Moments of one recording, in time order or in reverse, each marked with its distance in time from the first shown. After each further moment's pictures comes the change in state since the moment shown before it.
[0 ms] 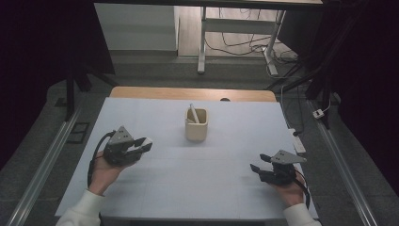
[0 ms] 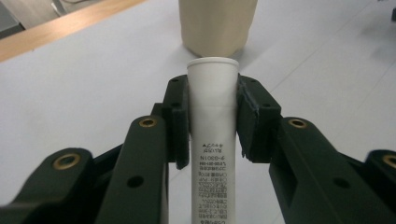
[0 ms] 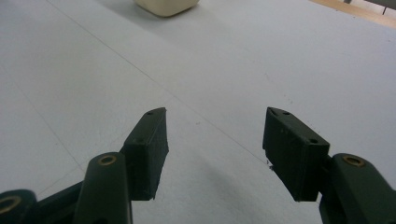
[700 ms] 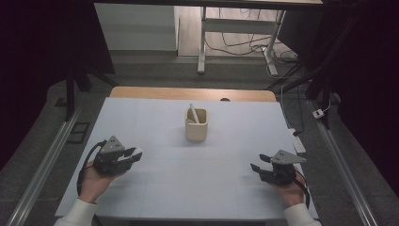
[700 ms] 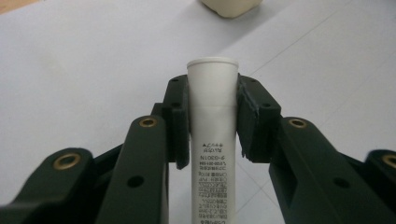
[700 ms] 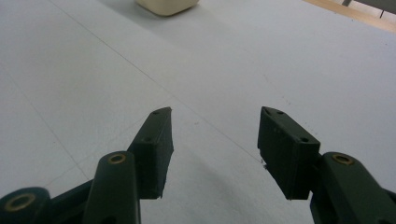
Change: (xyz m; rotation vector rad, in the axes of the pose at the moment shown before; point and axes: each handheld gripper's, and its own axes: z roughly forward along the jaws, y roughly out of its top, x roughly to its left) left arm 0.001 -0.032 -0.018 0.098 0.055 -0.032; right arm 0.000 0.001 -0.001 0.006 -0.005 -0.018
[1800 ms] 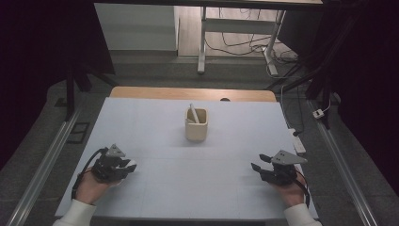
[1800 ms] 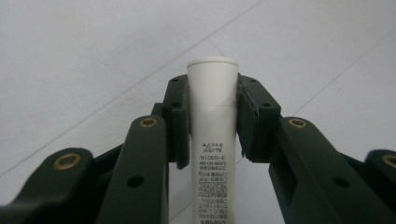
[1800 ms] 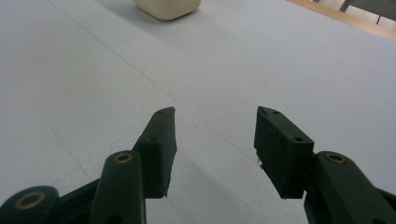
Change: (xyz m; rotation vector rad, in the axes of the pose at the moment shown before) left arm 0.009 -0.026 0.010 0.223 0.005 -0.033; right arm 0.001 0.002 -0.003 -0.009 -0.004 -0.010
